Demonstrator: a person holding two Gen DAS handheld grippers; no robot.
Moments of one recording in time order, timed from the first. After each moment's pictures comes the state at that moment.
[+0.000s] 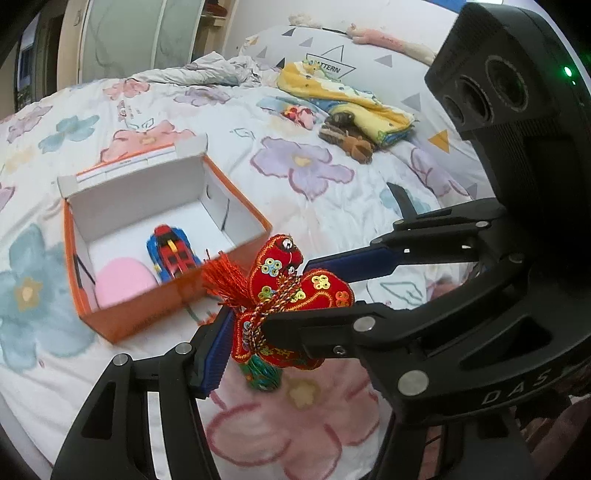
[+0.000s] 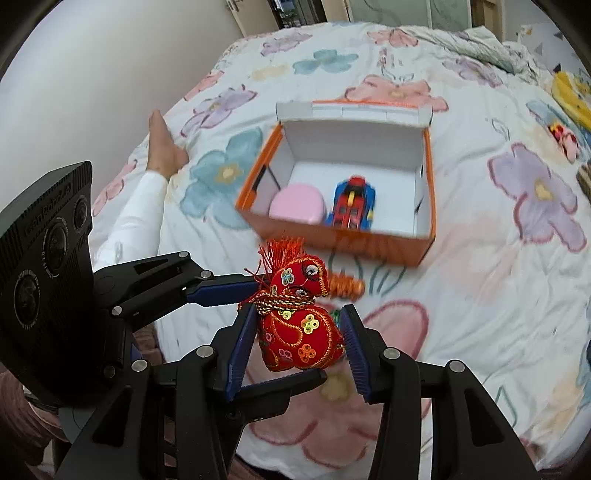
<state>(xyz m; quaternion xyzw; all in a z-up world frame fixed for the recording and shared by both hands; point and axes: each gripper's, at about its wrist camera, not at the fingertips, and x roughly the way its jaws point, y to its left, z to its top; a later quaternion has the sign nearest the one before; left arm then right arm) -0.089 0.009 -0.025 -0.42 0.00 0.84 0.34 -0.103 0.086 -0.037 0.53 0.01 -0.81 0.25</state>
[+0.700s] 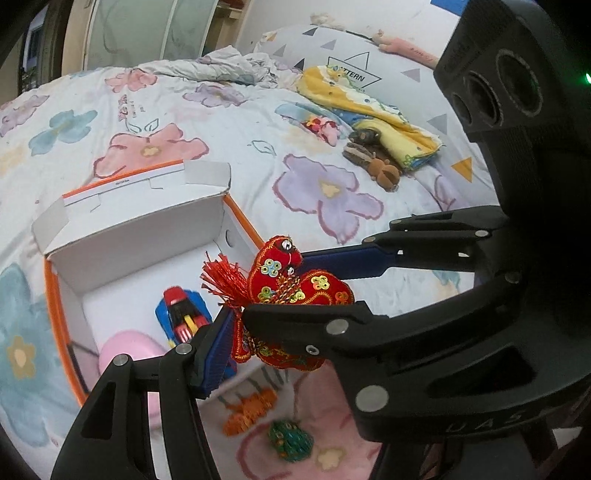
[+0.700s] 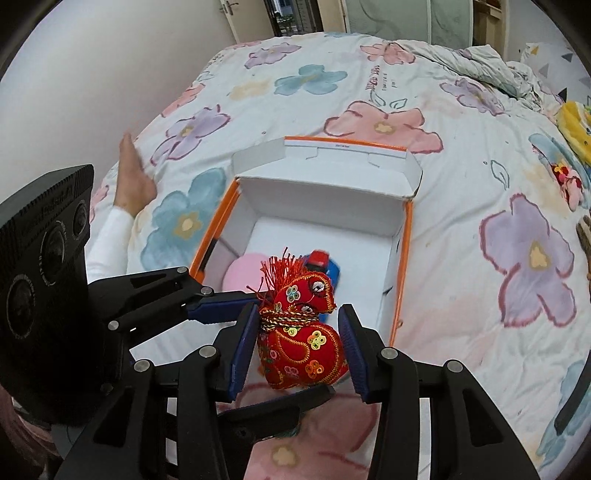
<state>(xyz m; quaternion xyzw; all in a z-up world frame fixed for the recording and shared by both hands) -0.198 0.024 -0.028 -0.44 -0.03 0.83 0.33 -0.220 0.088 -0.032 0.52 0.03 -0.82 0.24</state>
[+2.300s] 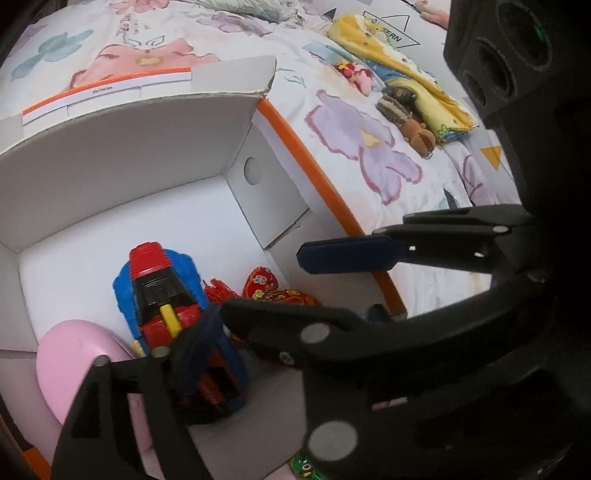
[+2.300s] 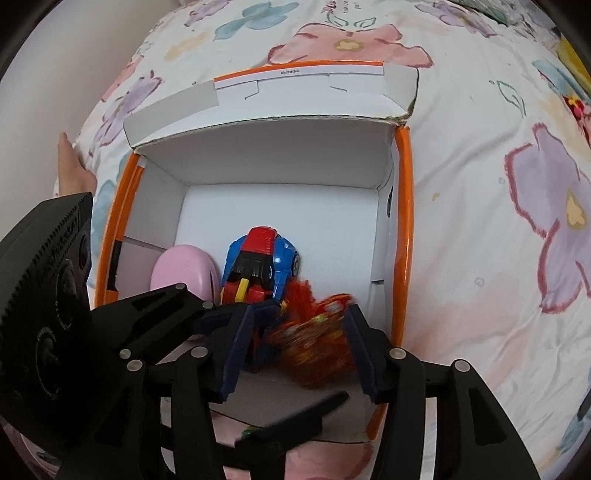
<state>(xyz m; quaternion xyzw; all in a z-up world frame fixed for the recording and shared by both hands) -0.243 0.034 -0.117 -0.54 -0.06 0.78 0.32 -0.281 0.095 -0.128 0.62 -0.02 -0.76 0.19</state>
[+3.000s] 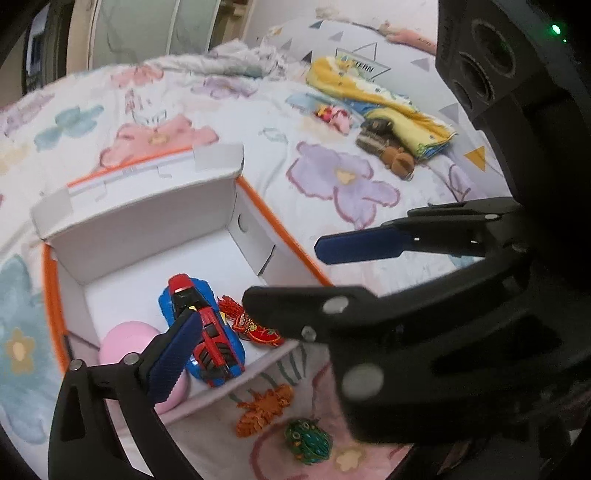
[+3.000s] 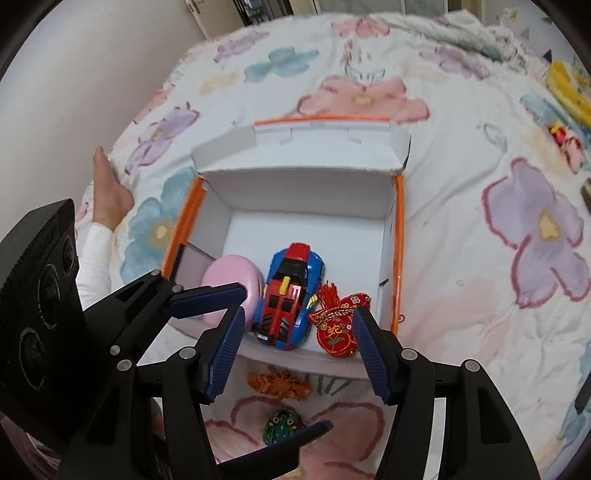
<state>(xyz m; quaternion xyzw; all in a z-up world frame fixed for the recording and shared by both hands) -0.186 0.023 -0.041 -0.44 -0.01 0.84 0.31 -0.223 0.094 -0.051 0.53 0.00 -0.82 0.20</state>
